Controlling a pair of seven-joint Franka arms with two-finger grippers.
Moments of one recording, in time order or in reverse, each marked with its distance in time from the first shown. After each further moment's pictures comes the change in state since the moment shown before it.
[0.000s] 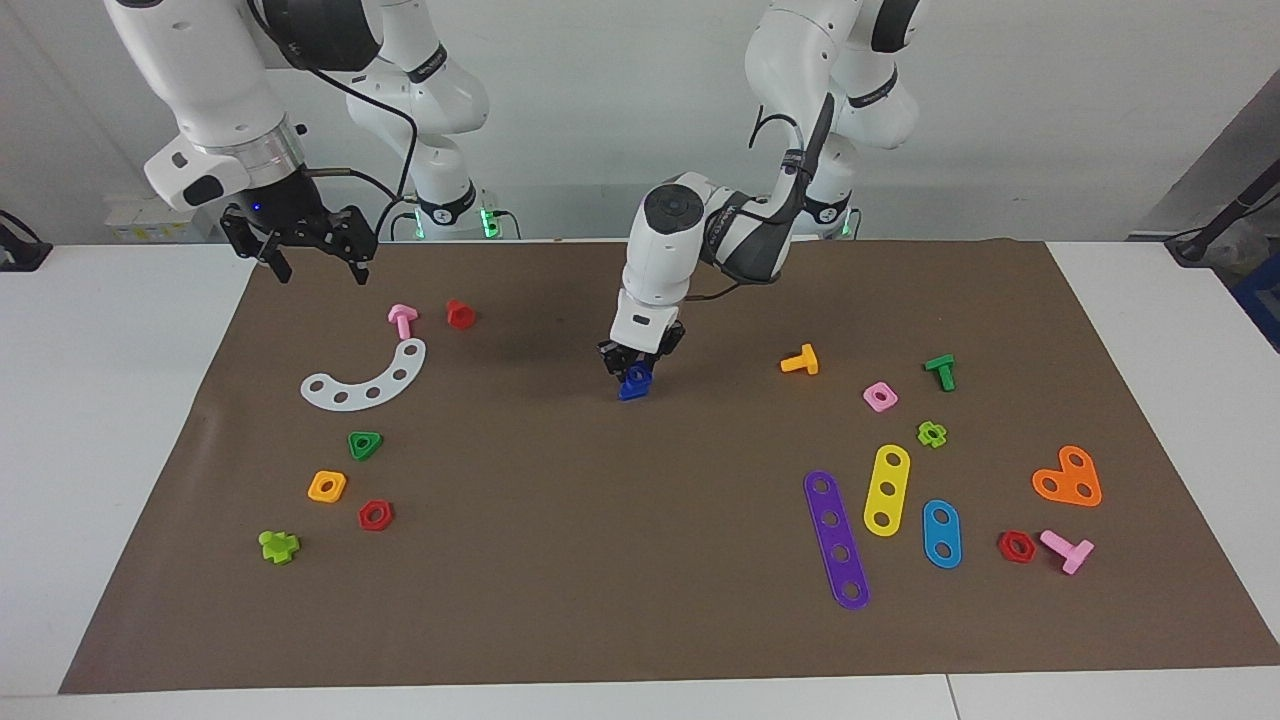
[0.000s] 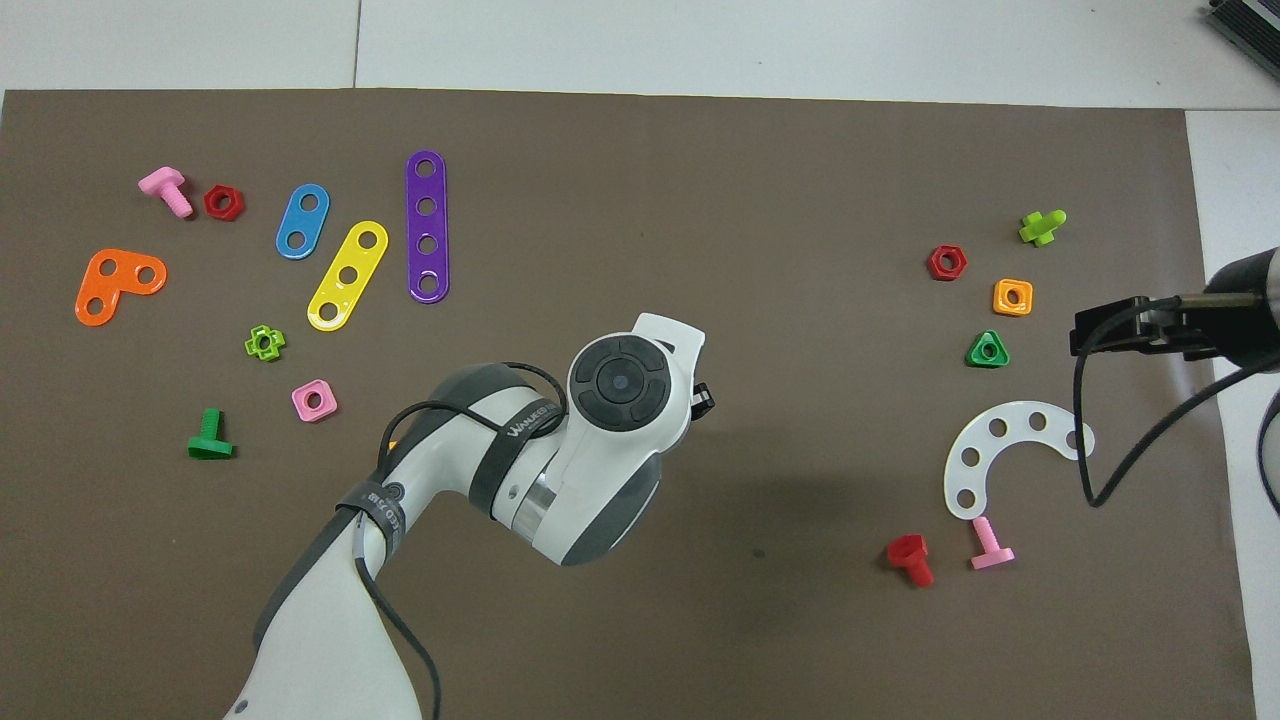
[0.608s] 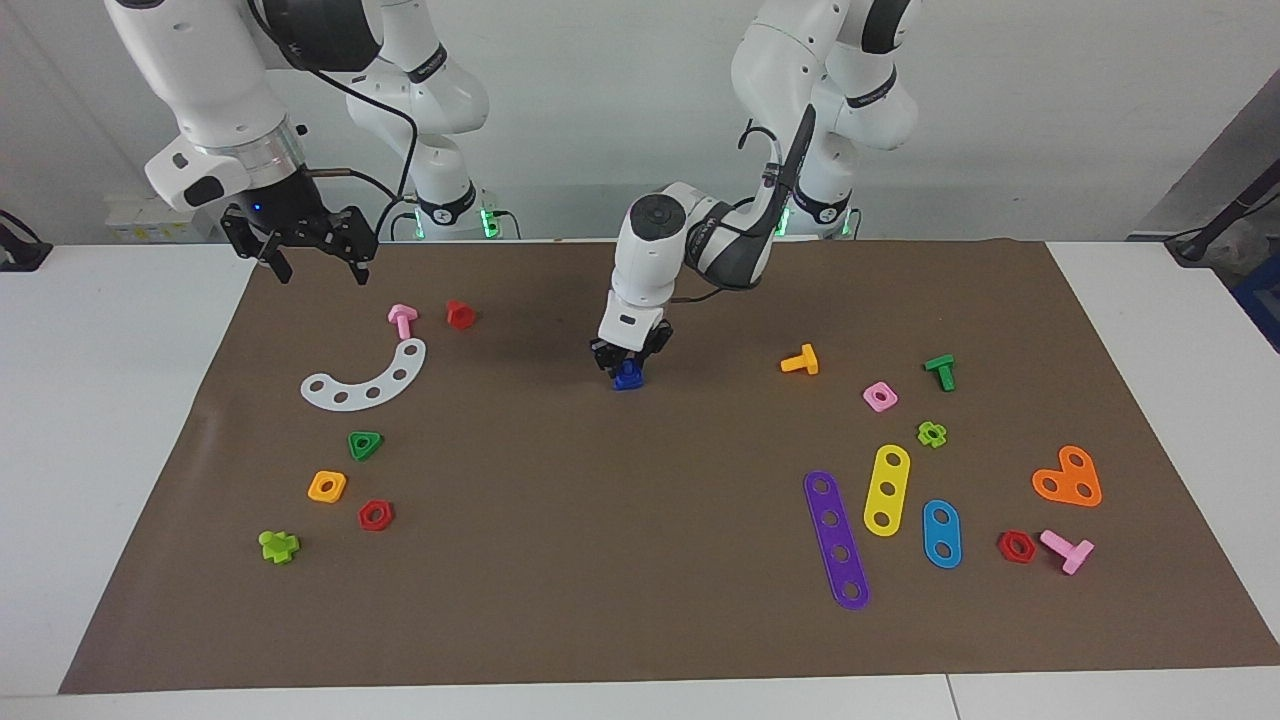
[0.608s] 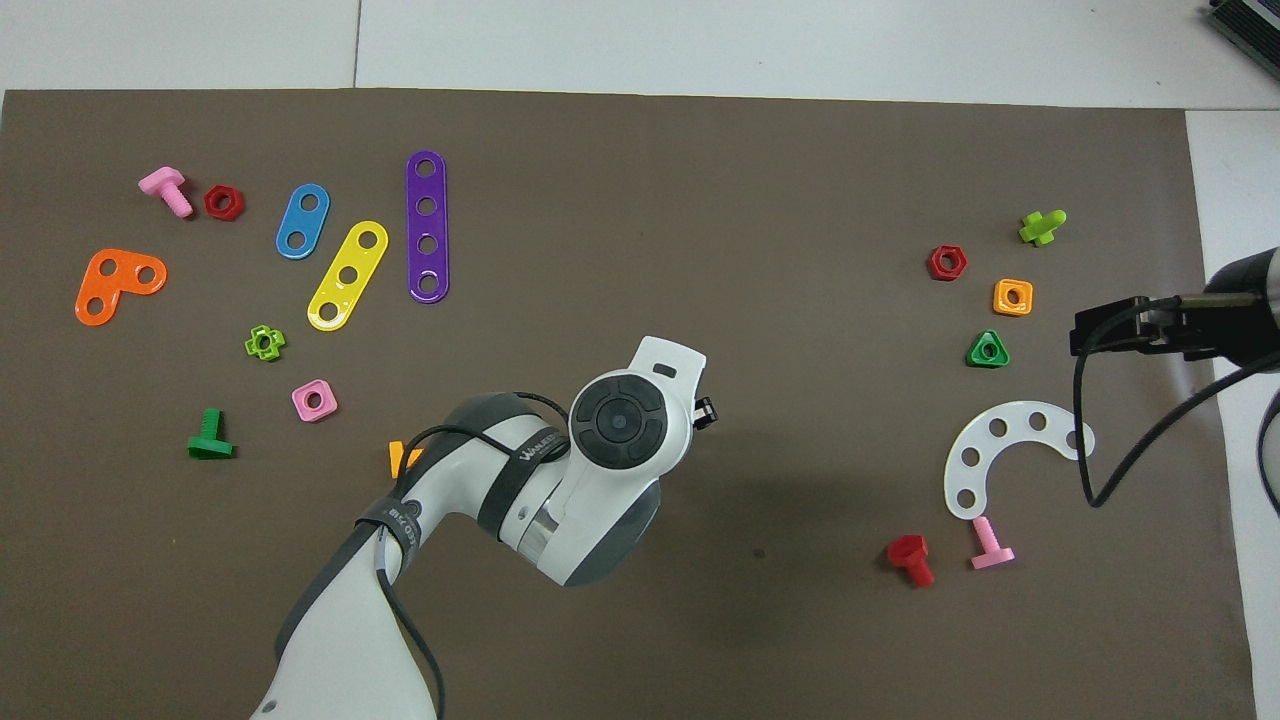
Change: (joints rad) left arm -0.020 -0.001 0.007 -0.079 -0.002 0.146 -0.006; right arm 0.000 0.000 0.000 0.000 0.000 0.000 0.000
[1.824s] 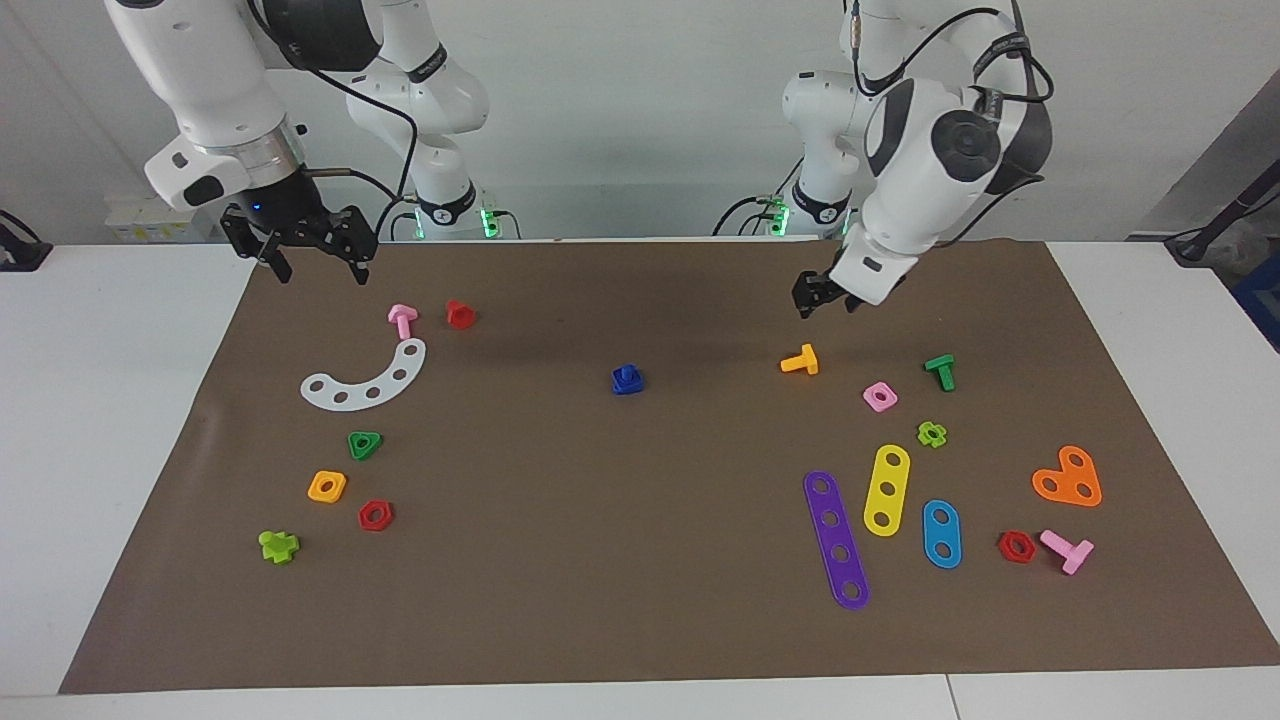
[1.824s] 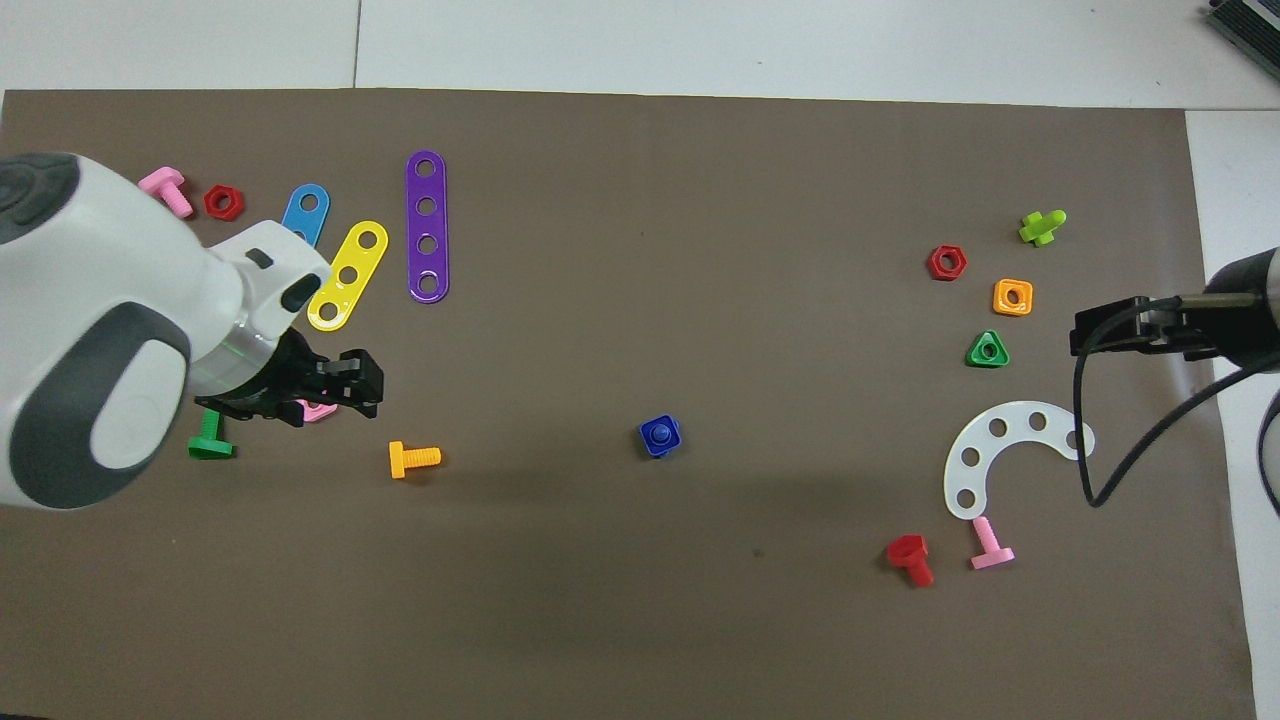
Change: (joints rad) left arm 0.545 -0.364 0.028 0.045 0.006 -0.716 0.841; right arm 0.000 0.000 0.000 0.000 0.000 0.000 0.000
